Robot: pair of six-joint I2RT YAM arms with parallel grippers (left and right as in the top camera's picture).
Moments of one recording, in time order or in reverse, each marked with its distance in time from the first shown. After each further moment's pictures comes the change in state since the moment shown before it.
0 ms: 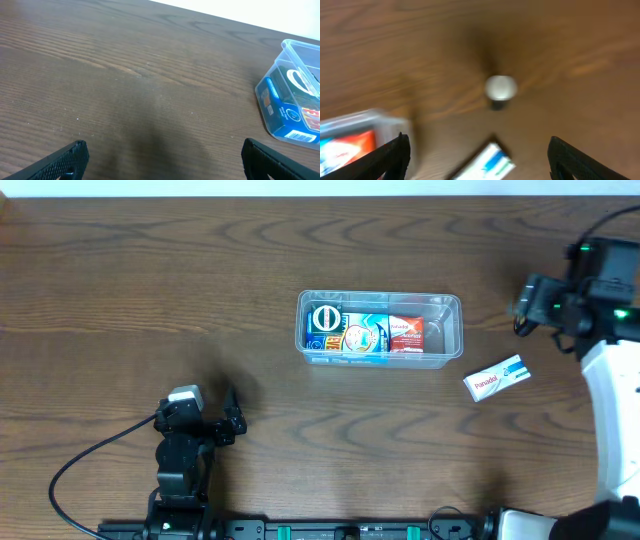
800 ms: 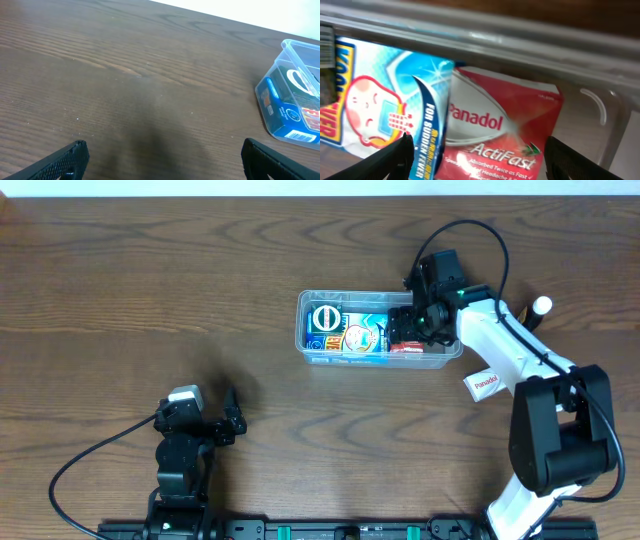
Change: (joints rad) left arm 0.000 0.000 0.000 0.000 0.000 0.000; right arm 0.453 0.413 -0.028 0.144 -0.268 0.029
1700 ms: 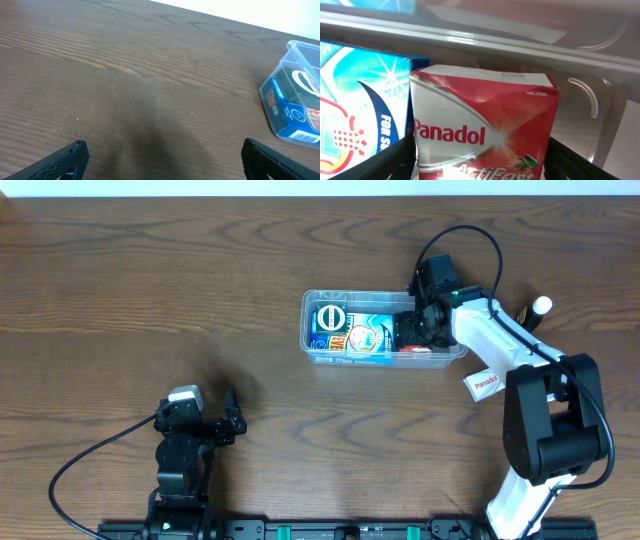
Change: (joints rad) left arm 0.000 0.000 0.000 0.000 0.000 0.000; right arm 0.000 0.059 0.000 -0.018 0.108 0.018
